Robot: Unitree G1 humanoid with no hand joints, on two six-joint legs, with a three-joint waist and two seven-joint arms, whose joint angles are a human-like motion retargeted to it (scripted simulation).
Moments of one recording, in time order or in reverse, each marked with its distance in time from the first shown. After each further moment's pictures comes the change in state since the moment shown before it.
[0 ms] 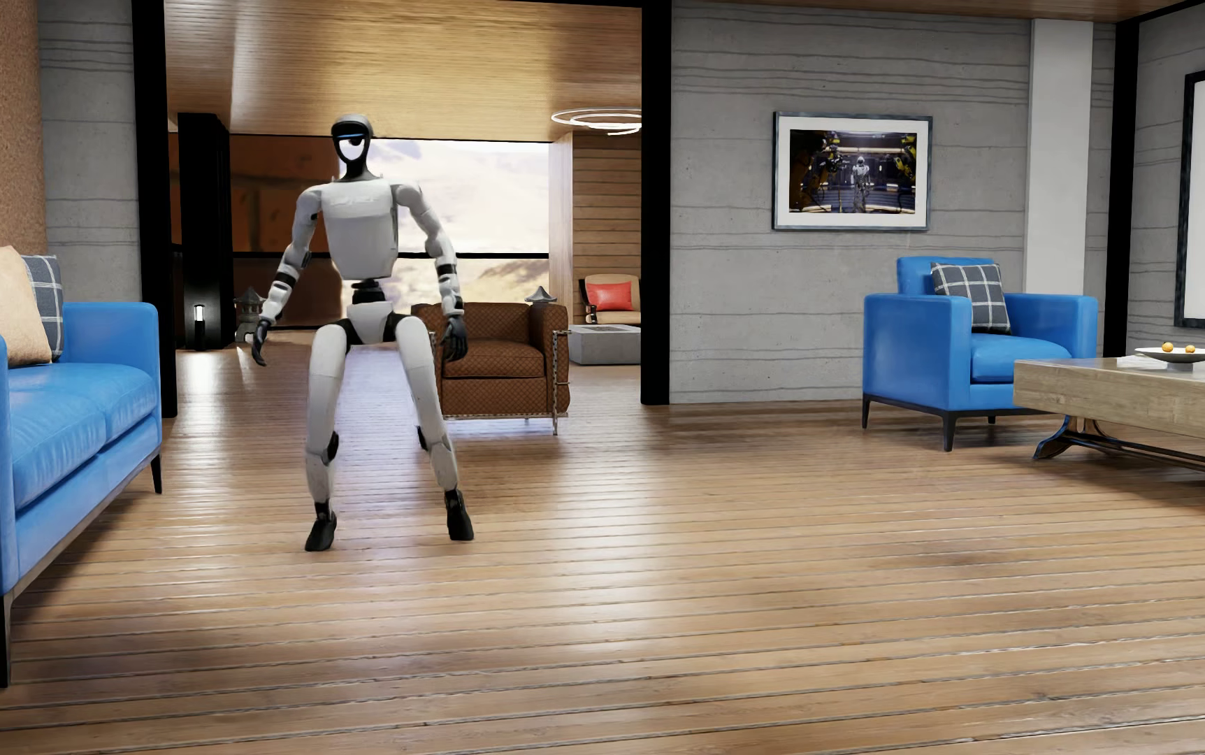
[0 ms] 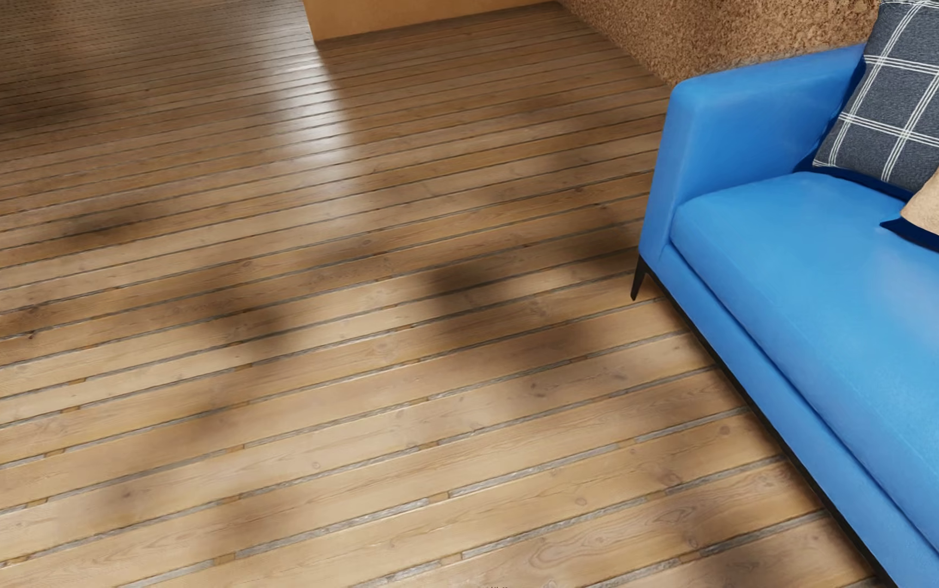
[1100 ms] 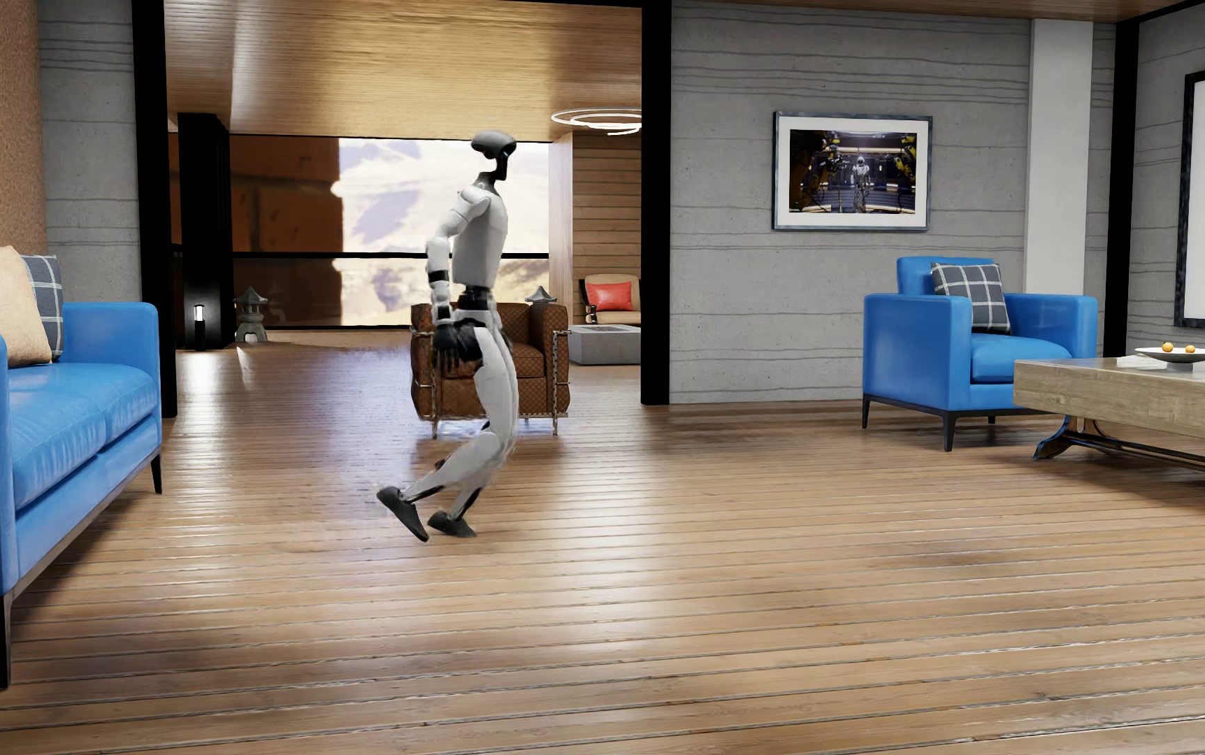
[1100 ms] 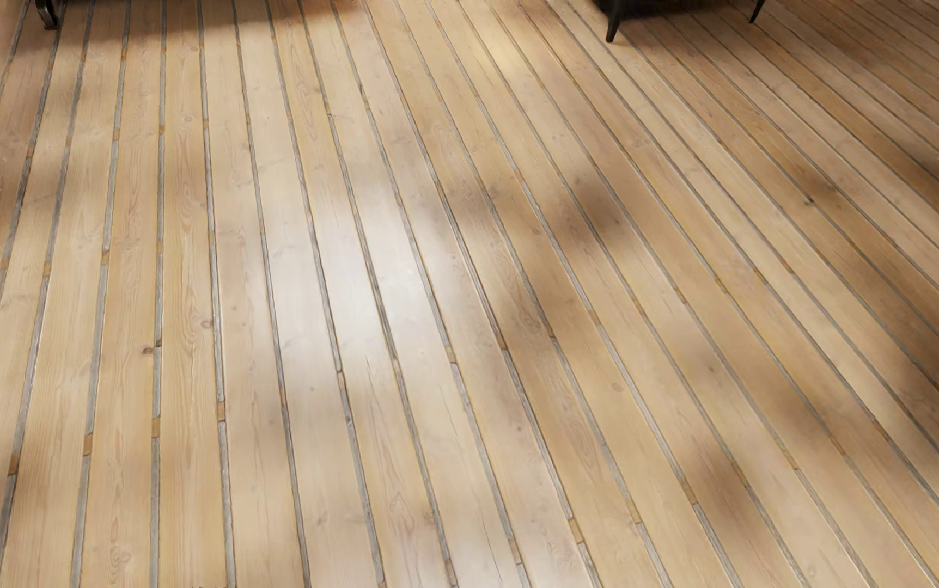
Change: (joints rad) body -0.162 -0.130 0.041 -0.287 0.032 -0.040 0.000 0.000 0.080 -0.026 0.466 -0.129 0.080 -0.618 0.026 -0.047 0.060 0.000 0.000 0.015 0.284 -0.048 0.035 0.000 0.000 0.000 0.000 0.000 0.000
